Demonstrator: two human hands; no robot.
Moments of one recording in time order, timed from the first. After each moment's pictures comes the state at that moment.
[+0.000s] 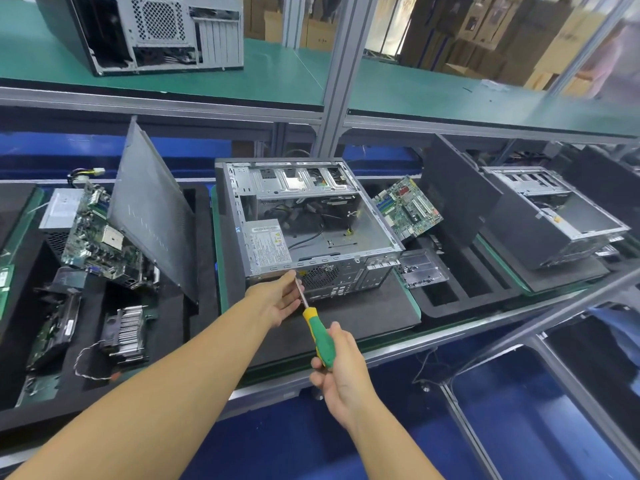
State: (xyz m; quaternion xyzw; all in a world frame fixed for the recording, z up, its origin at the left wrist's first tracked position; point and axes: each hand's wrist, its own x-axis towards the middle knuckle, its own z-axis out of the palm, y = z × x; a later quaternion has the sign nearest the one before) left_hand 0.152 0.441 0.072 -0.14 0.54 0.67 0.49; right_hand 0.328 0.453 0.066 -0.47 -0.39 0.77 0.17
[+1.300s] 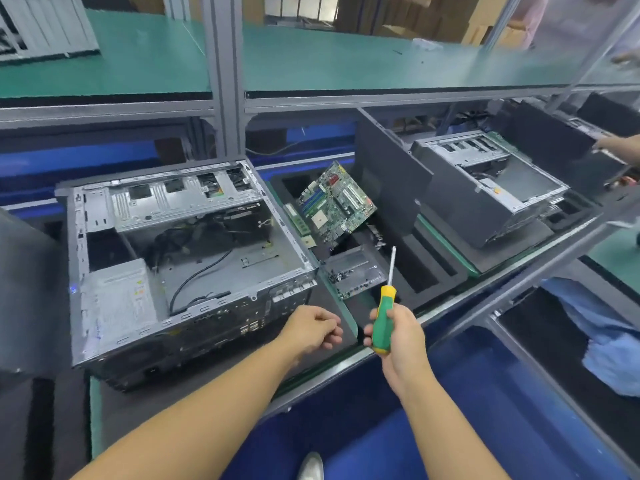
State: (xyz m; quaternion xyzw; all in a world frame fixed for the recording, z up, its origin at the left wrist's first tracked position) left_hand 0.268 0.643 0.030 0.22 0.66 0.47 0.54; right_hand 0.419 0.703 0.078 -0.50 -0.39 0.69 0.35
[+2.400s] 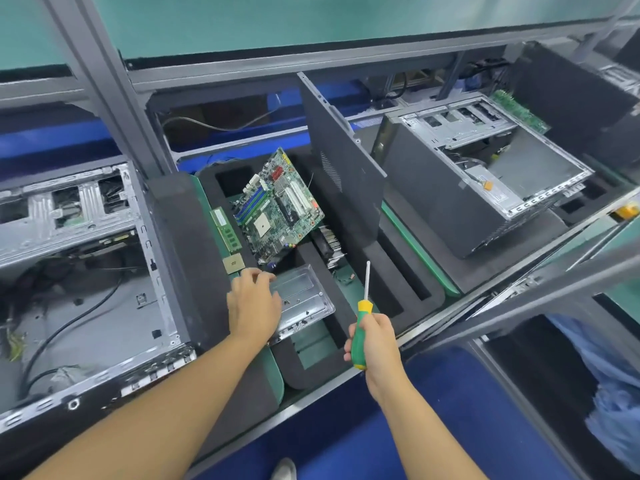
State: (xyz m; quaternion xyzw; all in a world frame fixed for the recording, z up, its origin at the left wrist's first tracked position) left_hand 0.252 0.836 -0.010 0.36 0.90 0.20 0.13; right_hand 0.452 0.900 0.016 -0.58 -0.43 0.66 0.22
